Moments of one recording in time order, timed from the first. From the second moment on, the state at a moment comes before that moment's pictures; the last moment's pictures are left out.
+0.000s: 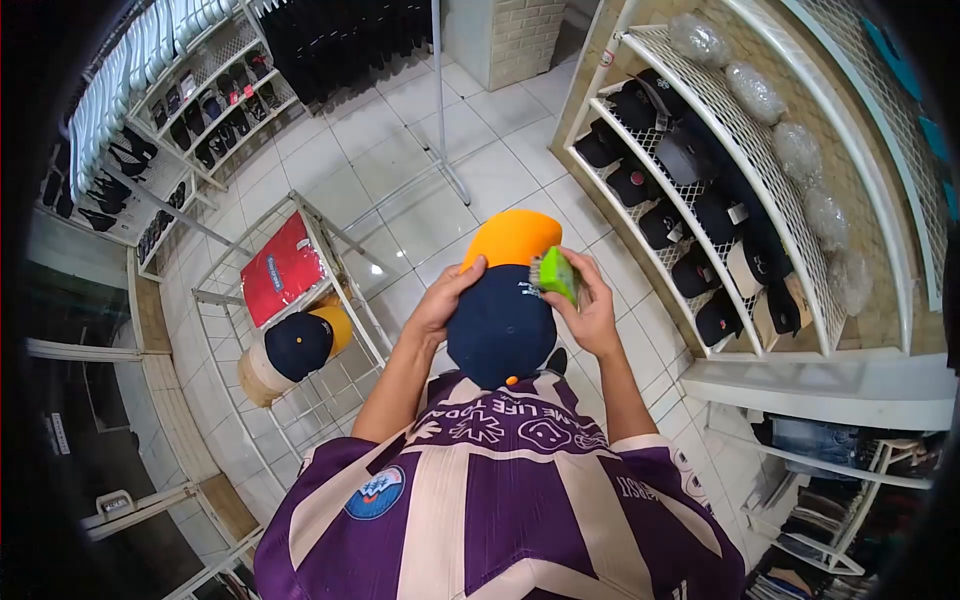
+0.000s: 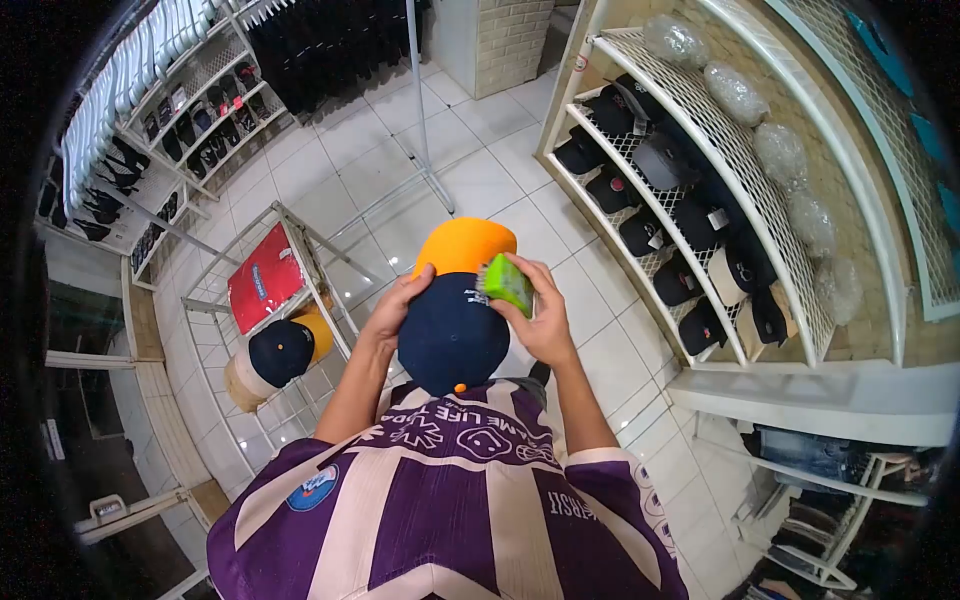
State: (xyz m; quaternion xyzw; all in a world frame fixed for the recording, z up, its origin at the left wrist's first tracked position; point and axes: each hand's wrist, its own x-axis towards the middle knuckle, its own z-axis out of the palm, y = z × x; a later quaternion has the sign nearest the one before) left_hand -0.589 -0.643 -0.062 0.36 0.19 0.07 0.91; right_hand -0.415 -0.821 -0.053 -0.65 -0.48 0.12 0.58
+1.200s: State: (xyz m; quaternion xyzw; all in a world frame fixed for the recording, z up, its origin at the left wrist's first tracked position) left_hand -0.604 -0.649 -0.034 0.38 0.15 0.18 0.90; right_hand -0.446 -0.810 -0.042 -0.58 -0.37 0.17 0.71
